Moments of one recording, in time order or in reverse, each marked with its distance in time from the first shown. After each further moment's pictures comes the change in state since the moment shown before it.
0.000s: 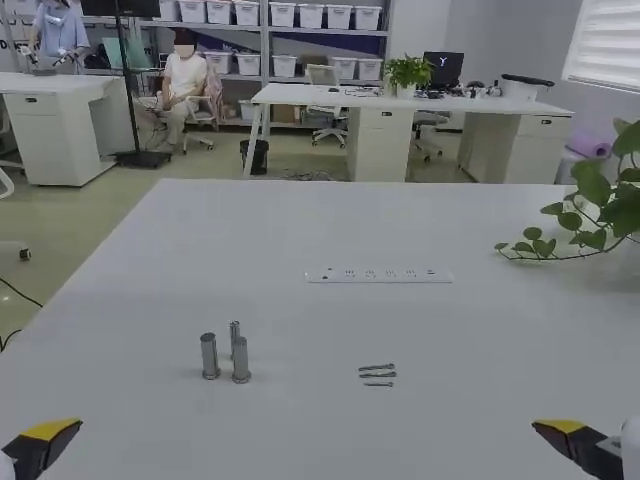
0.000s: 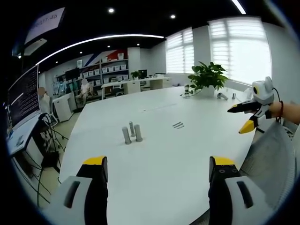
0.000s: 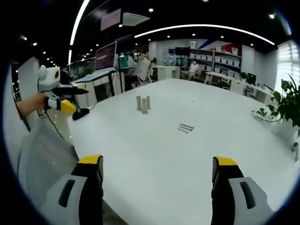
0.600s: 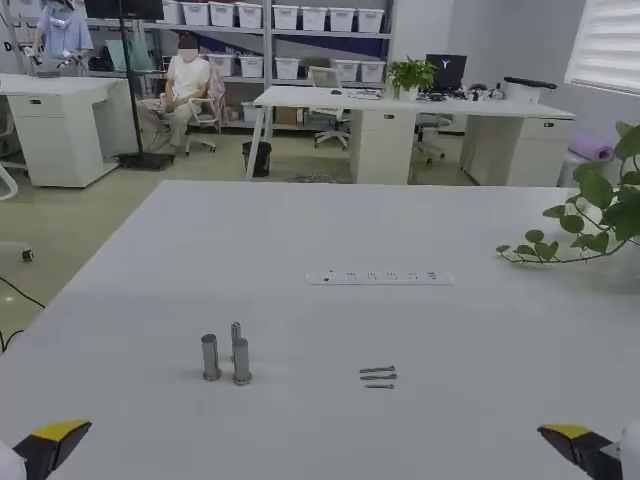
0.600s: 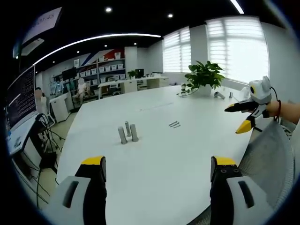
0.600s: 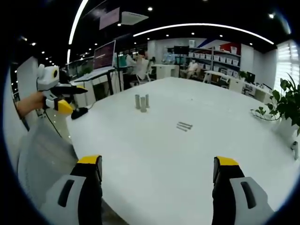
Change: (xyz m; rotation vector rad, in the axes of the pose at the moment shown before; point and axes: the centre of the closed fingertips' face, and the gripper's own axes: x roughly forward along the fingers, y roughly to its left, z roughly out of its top) left arm 0.003 -0.006 -0.002 0.007 0.010 -0.030; right arm 0.000 -0.001 -0.003 0.003 0.012 -0.010
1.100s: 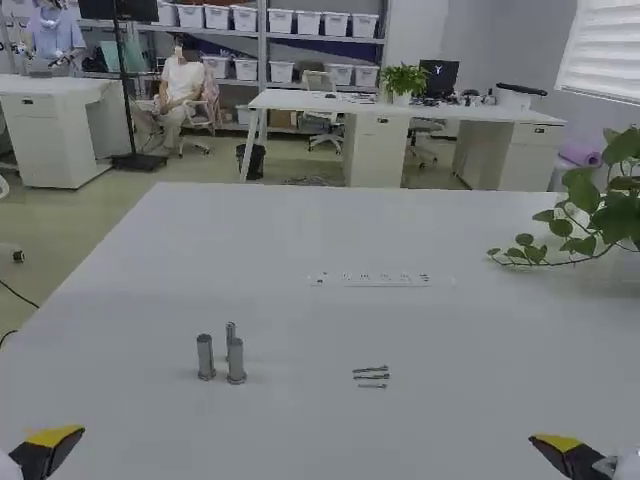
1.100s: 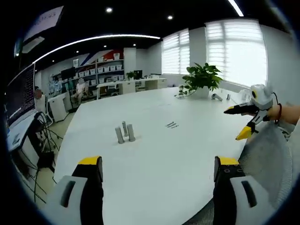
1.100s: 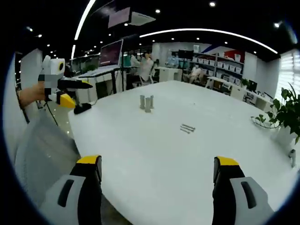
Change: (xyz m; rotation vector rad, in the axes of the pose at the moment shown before) left arm -0.002 0.000 -0.002 0.005 0.003 0.001; right arm -0.001 0.002 -0.001 -0.009 0.007 0.001
